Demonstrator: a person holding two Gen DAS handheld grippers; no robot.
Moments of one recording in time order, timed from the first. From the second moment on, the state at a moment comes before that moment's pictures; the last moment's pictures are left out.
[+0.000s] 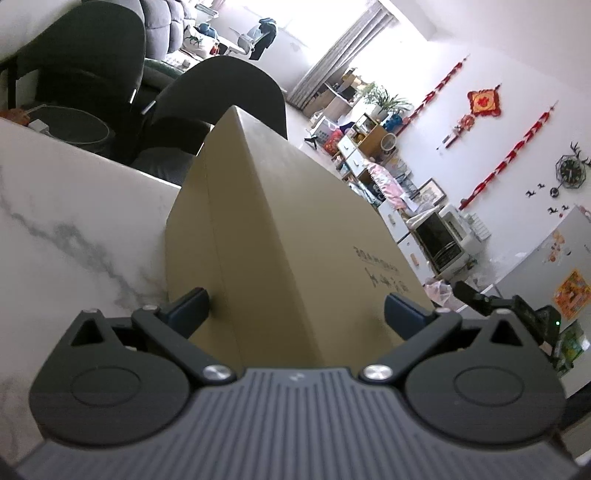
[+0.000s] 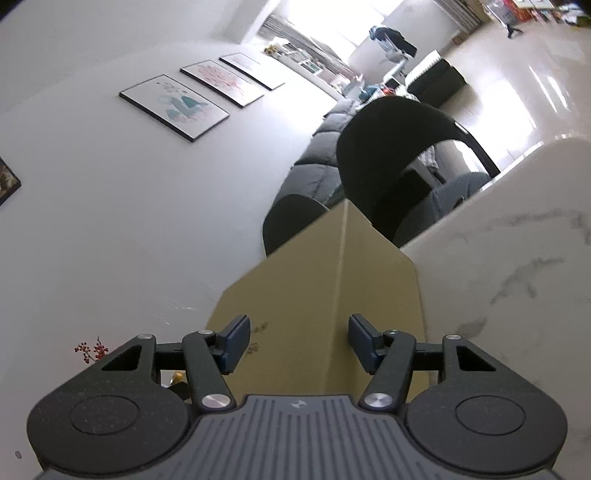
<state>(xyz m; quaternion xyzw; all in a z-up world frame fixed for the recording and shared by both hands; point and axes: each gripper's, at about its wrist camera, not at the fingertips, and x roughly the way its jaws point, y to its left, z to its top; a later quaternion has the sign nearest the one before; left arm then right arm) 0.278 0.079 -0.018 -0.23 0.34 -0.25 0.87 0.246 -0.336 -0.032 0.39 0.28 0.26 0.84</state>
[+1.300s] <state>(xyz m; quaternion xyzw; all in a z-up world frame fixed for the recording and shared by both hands) 0.277 0.093 -0.044 -0.28 0.33 -0.27 0.86 0.258 -0.347 -0.047 0.42 0.29 0.26 0.82</state>
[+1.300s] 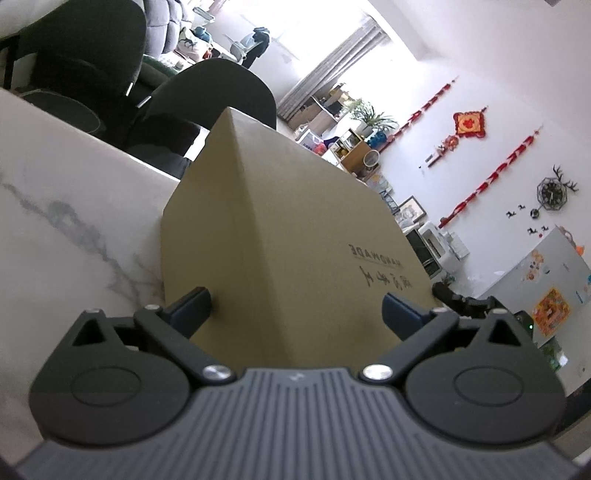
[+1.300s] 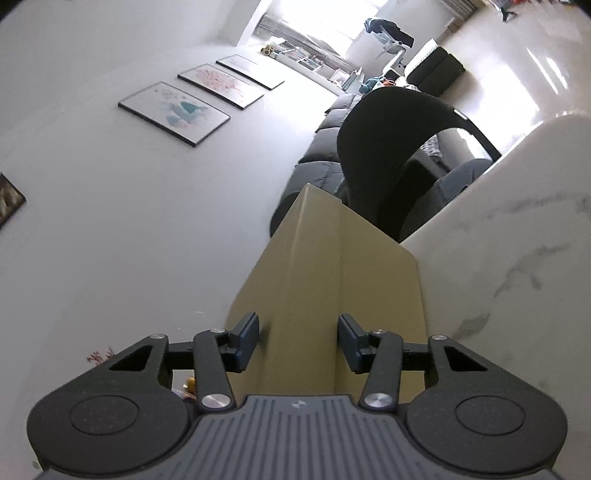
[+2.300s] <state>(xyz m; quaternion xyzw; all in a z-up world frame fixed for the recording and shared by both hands) 0.311 0.058 0.004 -0.08 0.23 -0.26 0.93 0.306 -0.262 0.020 0.16 0.26 0.22 0.93</state>
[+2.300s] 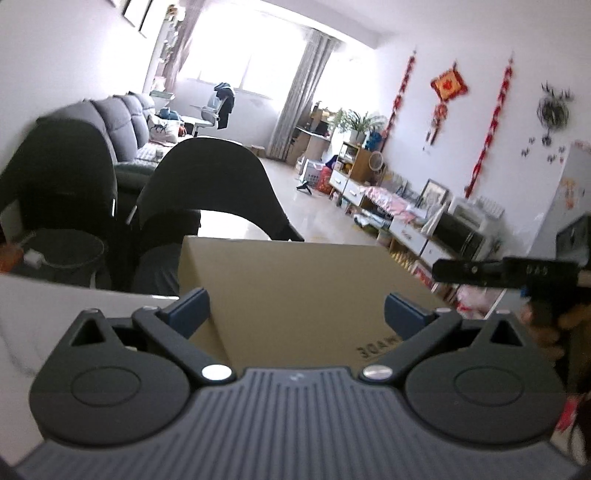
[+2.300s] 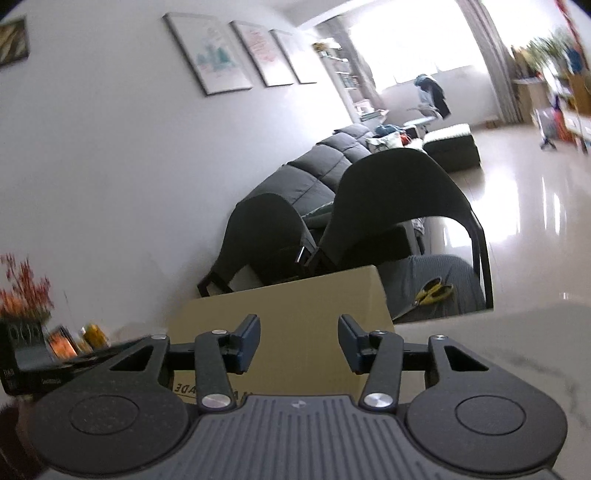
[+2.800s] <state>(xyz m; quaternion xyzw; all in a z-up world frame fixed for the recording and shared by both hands) 0.317 0.052 0.004 -0.05 0.21 -0.32 0.92 0.323 -0.229 0.006 0.06 0.28 0.22 0.93</state>
